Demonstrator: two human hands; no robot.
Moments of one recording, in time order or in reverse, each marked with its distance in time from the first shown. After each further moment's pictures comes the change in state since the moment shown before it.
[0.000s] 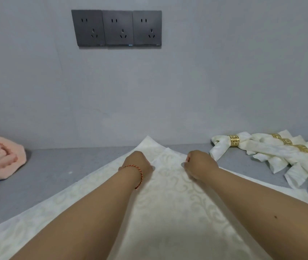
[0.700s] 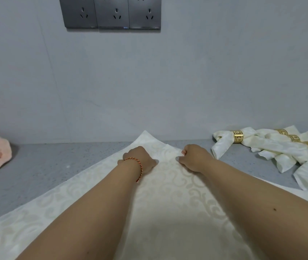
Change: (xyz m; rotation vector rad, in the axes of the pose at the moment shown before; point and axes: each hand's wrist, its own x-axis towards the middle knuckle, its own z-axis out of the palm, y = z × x) left_hand 0.031 0.009 0.013 0.097 -0.072 0.002; right_hand 0.032 0.000 0.007 0.087 -0.112 -0.011
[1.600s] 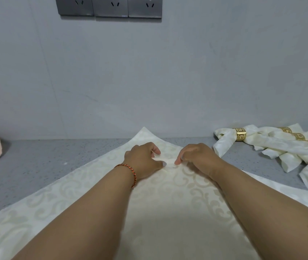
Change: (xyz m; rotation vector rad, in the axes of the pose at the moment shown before) left_hand -0.012 -0.005 0.010 -0.133 0.063 0.383; right_hand -0.026 0.006 -0.007 0.612 -0.056 -0.089
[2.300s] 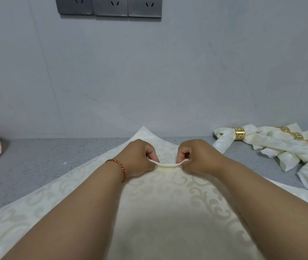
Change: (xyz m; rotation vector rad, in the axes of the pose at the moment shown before) left_hand -0.012 0.003 -0.024 -0.046 -0.076 0.127; right_hand -0.003 -0.007 -0.008 -0.572 -0.055 -0.361
